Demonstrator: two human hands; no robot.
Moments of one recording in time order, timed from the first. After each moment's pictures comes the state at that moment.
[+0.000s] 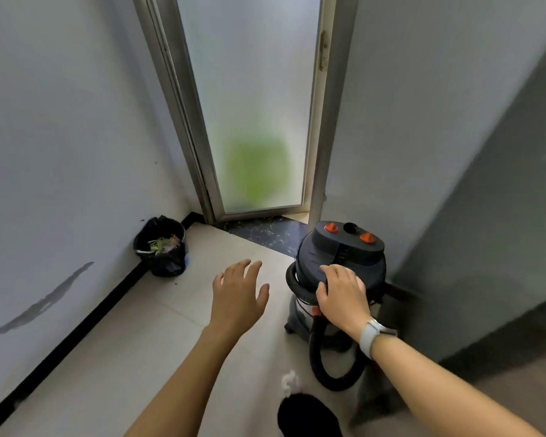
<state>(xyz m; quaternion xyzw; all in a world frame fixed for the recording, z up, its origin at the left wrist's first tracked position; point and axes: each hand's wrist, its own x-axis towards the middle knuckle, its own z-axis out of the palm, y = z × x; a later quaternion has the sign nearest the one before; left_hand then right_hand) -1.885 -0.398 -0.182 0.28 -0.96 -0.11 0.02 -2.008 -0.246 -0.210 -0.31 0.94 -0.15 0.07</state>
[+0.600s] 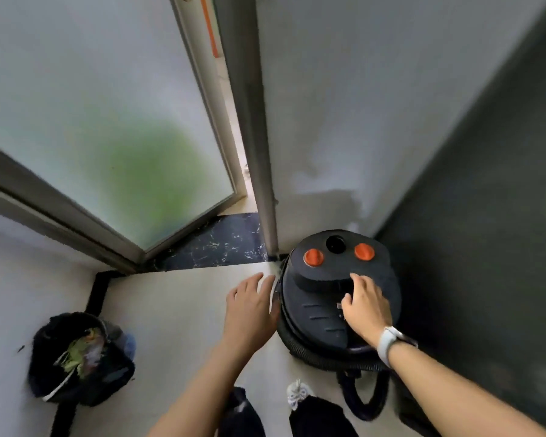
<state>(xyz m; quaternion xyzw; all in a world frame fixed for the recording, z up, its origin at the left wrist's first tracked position) -2.223 -0.570 -0.291 0.02 -0.98 -0.13 -0.14 -2.258 -0.362 -0.347 0.06 0.97 -0.15 0.19</state>
